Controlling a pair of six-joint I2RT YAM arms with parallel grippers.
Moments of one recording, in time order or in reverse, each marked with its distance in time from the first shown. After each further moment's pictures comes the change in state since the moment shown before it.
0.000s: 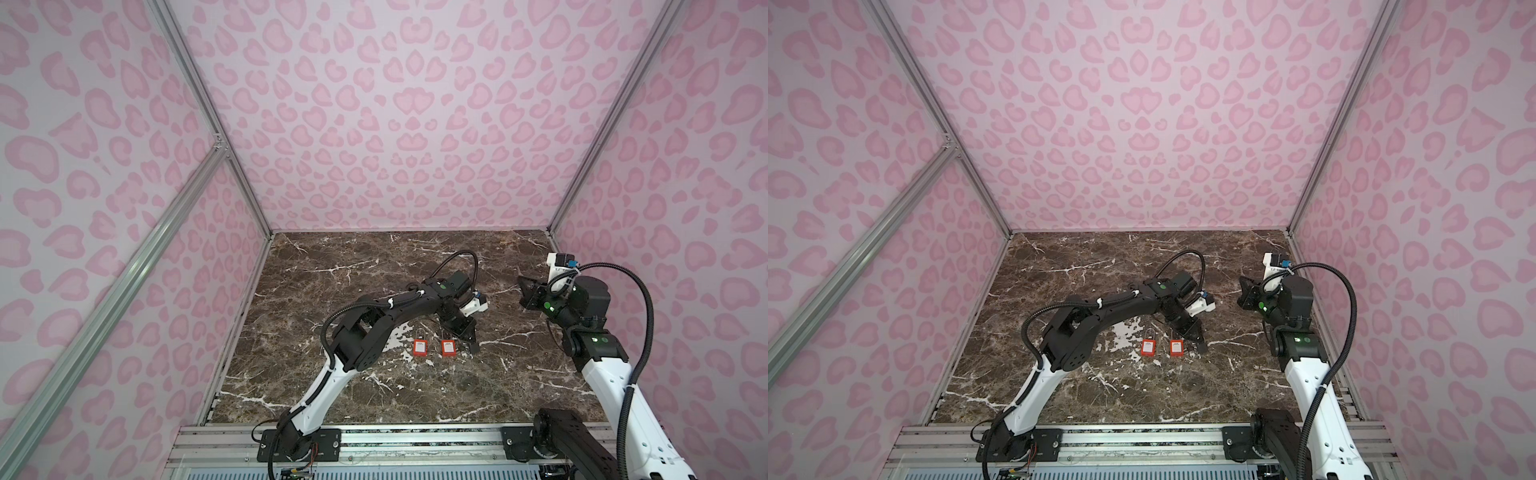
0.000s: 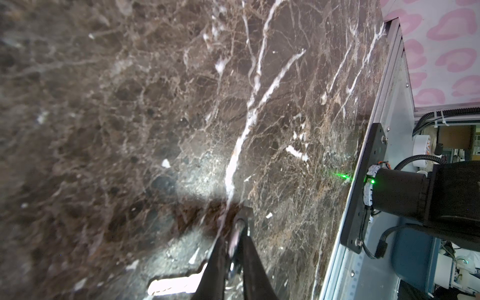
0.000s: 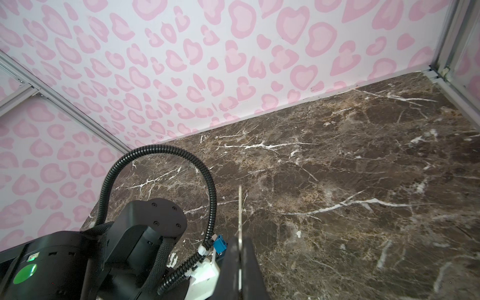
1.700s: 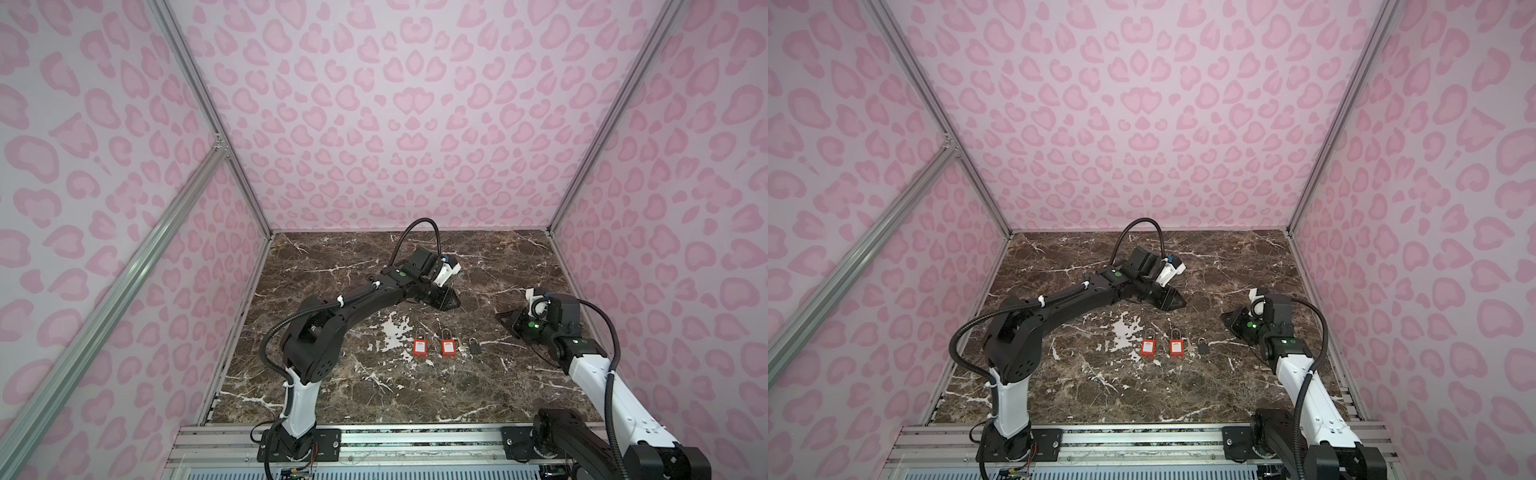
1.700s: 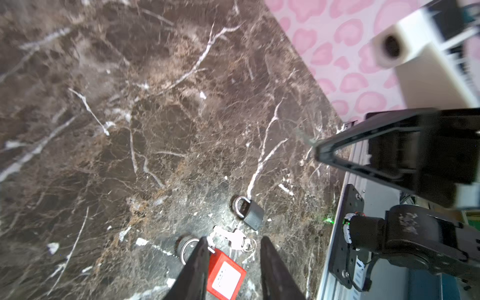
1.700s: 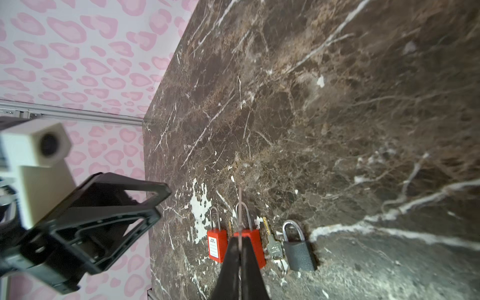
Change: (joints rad) left arm 0.147 -0.433 -0.387 0.348 -0.090 -0.129; right arm 0.040 0.099 -0.182 -0.114 -0.180 0.406
